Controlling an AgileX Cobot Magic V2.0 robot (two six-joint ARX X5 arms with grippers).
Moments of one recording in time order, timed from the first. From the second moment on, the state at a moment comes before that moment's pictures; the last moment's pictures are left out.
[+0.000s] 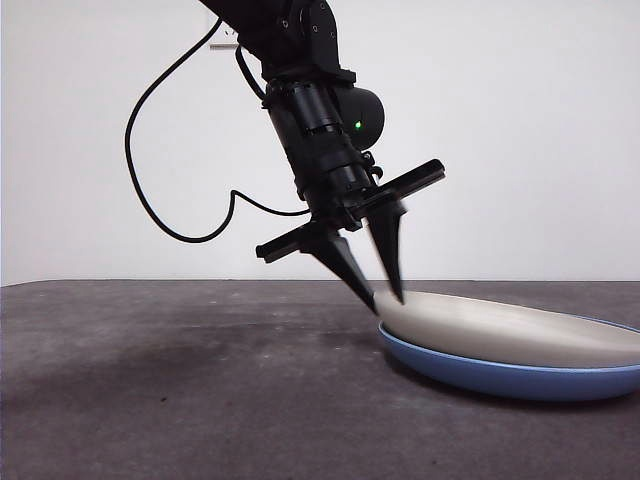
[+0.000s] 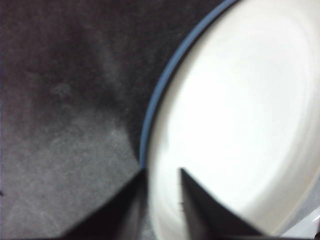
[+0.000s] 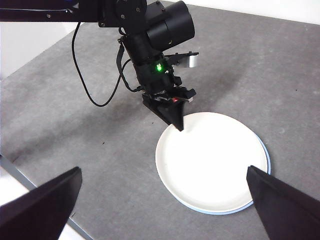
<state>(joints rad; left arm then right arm) -0.67 2.32 2.08 -1.13 0.41 -0.40 0.42 0.52 1.11 -1.06 -0.23 0.10</state>
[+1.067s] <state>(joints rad) -0.71 2.14 2.47 -1.42 0.25 -0.16 0.42 0.52 1.11 -1.06 -0.23 0.10</state>
